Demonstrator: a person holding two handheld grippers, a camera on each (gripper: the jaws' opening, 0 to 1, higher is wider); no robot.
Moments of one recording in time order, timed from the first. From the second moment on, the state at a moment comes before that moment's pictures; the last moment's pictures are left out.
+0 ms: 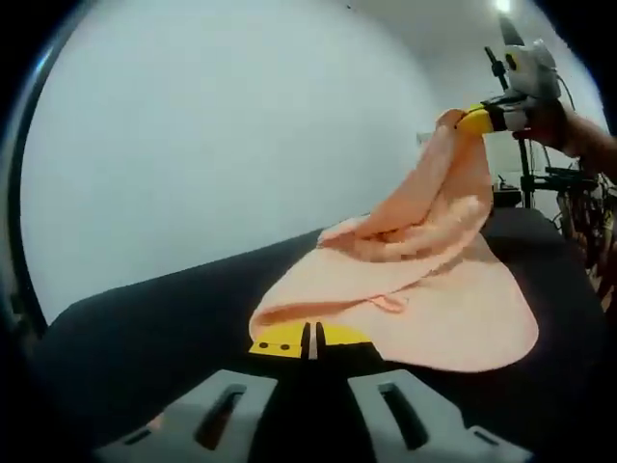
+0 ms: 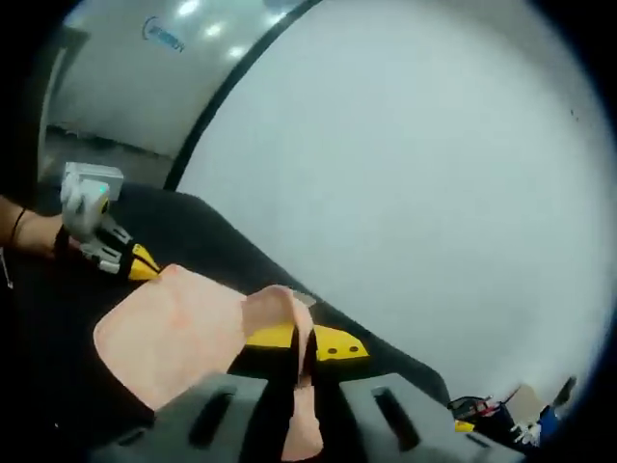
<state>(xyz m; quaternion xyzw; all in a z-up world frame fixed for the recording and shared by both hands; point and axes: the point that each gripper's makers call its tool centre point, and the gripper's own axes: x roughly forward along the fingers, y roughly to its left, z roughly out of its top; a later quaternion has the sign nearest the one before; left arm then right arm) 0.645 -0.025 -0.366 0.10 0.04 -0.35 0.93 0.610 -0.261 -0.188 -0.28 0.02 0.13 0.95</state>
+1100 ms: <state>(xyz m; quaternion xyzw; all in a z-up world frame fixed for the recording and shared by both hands) 0.640 -0.026 -0.326 -0.02 -0.02 -0.39 0.92 0.495 -0.611 -0.310 -0.07 0.12 -0.25 0.96</state>
